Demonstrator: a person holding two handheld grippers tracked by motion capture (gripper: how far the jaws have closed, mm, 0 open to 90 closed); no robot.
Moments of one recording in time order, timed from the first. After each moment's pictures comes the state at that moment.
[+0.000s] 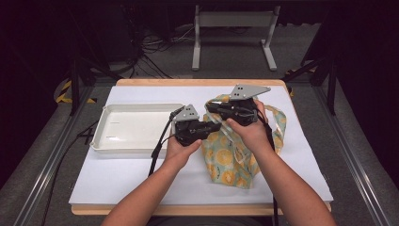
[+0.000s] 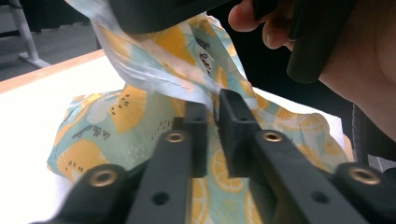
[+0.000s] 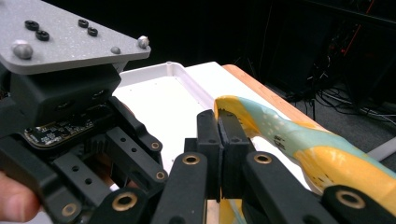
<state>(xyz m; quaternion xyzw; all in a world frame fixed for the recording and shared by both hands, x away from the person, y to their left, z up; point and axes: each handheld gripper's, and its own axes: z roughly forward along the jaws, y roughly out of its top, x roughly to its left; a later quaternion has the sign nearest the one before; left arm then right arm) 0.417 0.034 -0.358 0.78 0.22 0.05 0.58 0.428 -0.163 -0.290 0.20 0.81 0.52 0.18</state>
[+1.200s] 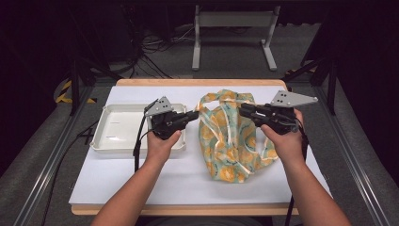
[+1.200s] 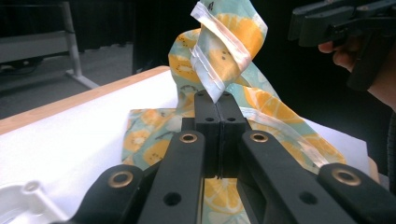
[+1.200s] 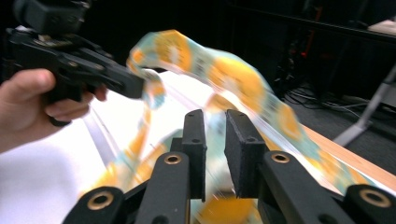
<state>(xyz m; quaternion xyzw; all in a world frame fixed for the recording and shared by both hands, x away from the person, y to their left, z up) 0.419 0.094 -0.338 0.74 0.26 0.10 0.61 0.394 -0.249 -0.286 0.25 0.77 0.54 0.21</state>
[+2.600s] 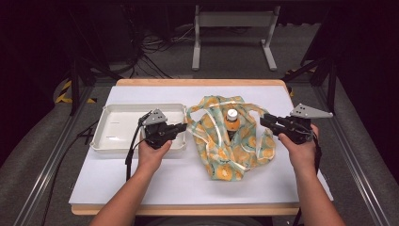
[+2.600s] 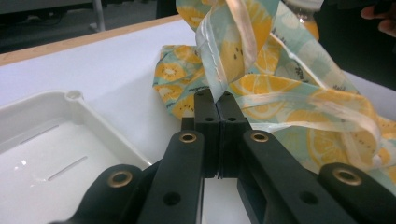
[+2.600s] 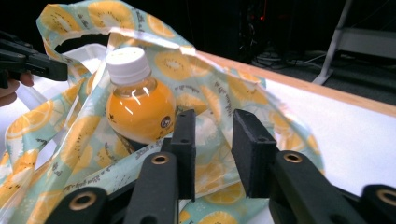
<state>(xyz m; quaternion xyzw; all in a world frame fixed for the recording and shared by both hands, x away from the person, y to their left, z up) 0.421 0.115 -0.385 0.78 0.31 0.11 0.53 0.399 -0.311 -0.346 0.36 0.75 0.52 0.21</state>
